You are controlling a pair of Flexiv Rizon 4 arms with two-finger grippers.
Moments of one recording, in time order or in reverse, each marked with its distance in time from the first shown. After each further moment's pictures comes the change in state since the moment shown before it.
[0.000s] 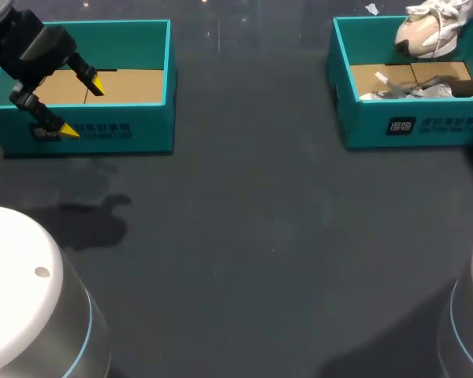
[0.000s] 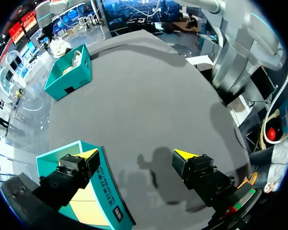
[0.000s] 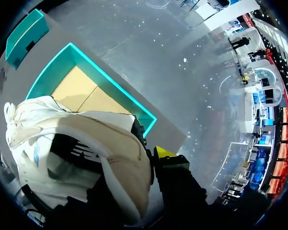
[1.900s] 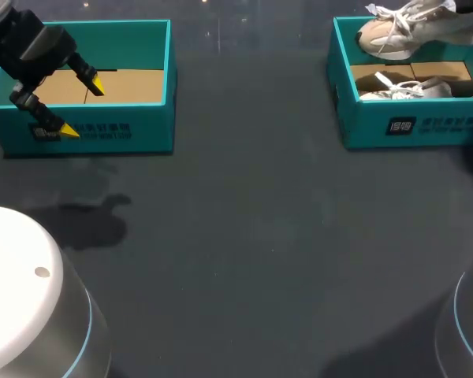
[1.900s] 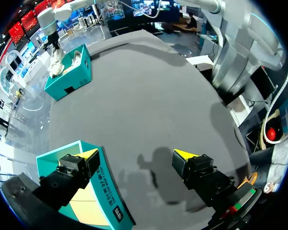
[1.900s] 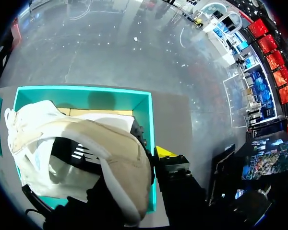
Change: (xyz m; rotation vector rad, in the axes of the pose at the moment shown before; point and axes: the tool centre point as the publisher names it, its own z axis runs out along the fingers) left arm 0.000 0.000 0.000 0.000 0.000 0.000; right arm 0.045 -0.023 0.064 0.075 -0.104 0.625
